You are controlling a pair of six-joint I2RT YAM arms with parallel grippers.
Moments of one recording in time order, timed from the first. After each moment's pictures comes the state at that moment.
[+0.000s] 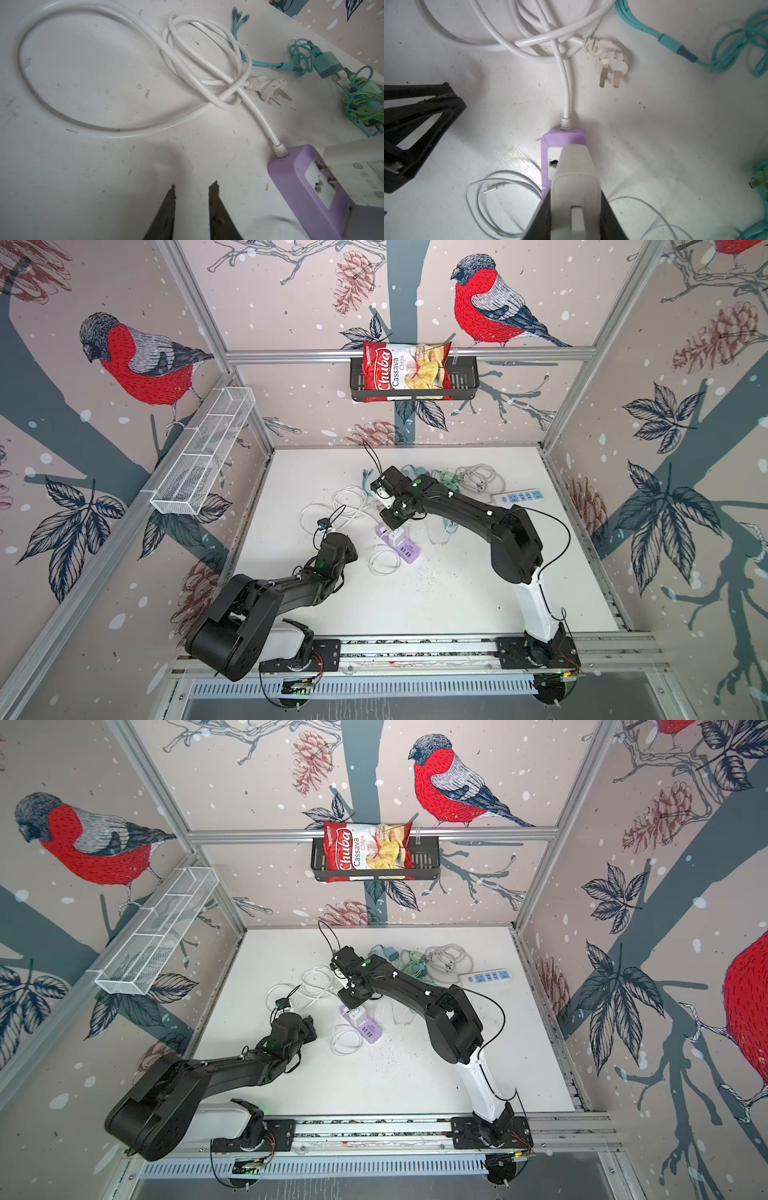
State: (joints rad) left arm -0.43 1.33 0.26 0.43 -0.24 -0.64; right arm 0.88 2.16 1.87 -0.87 -0.04 0.03
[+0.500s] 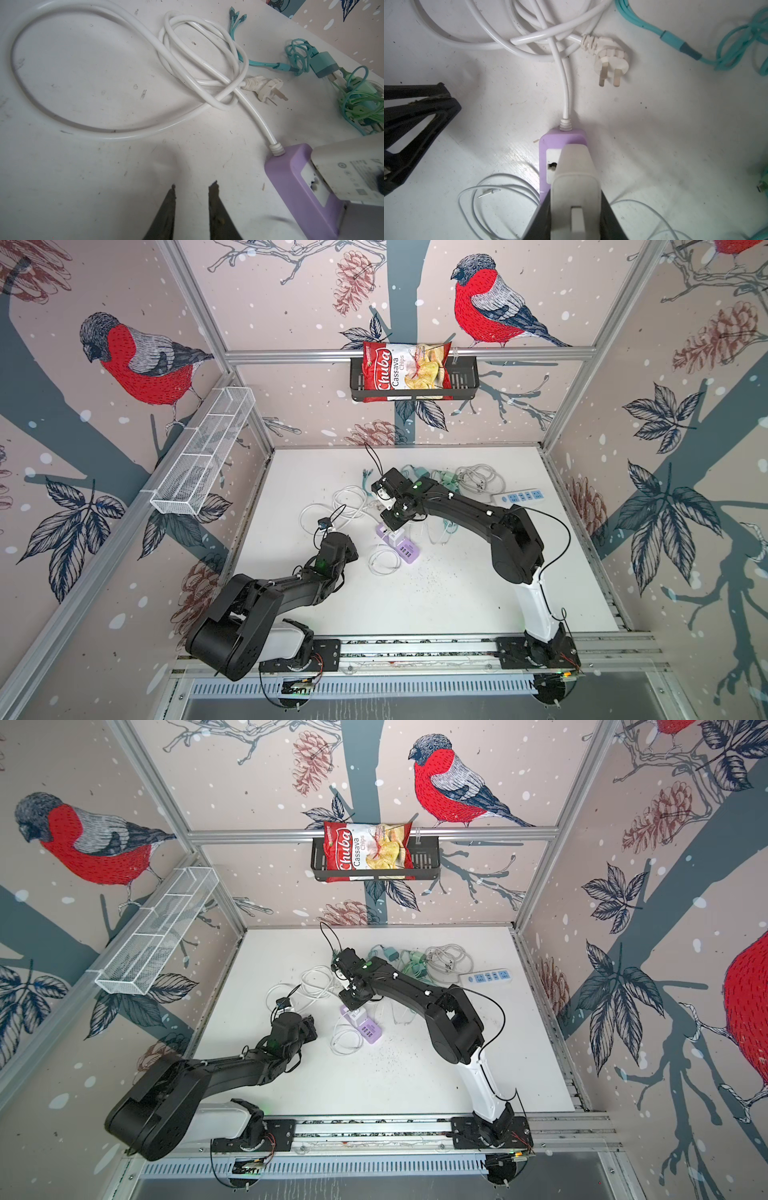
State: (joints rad) left arm -0.43 1.33 0.26 0.43 -0.24 -0.64; right arm 0.88 2.16 1.83 -0.83 -0.04 0.03
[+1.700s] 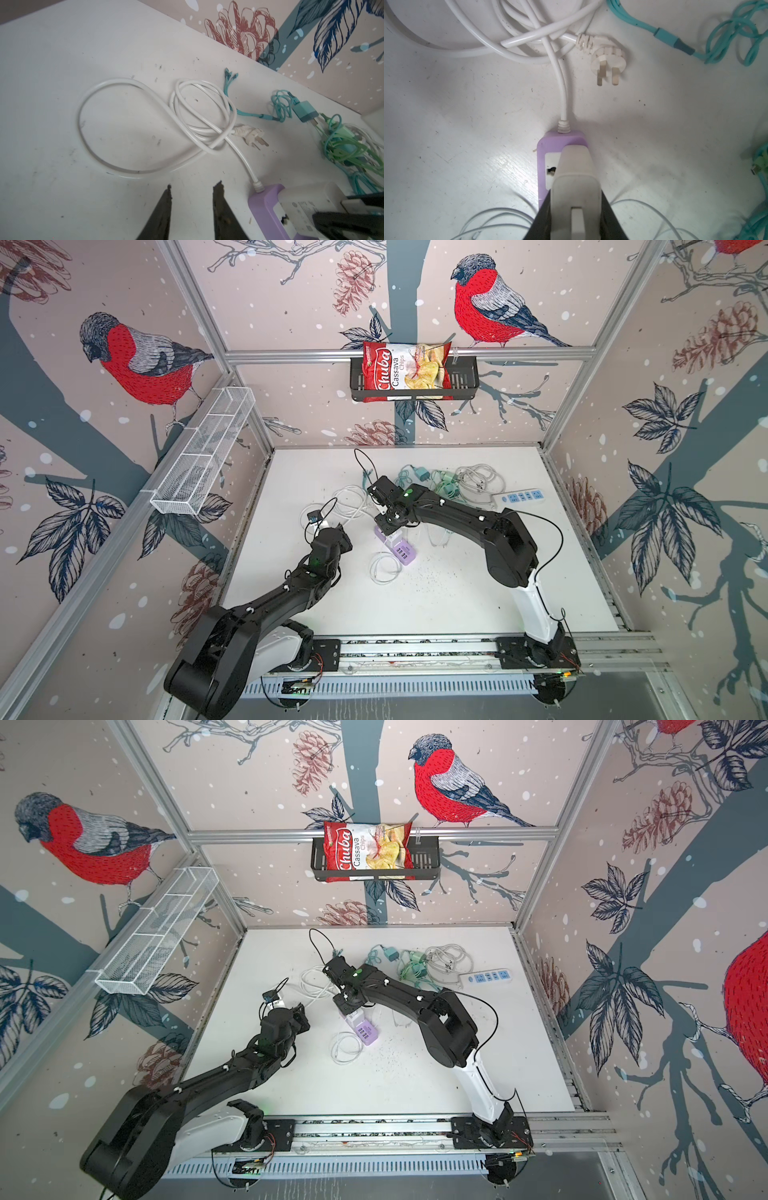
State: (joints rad) left arm -0.41 1.11 0.29 0.33 -0.39 -0.59; right arm 0.96 2.20 1.83 -0.81 0.08 0.14
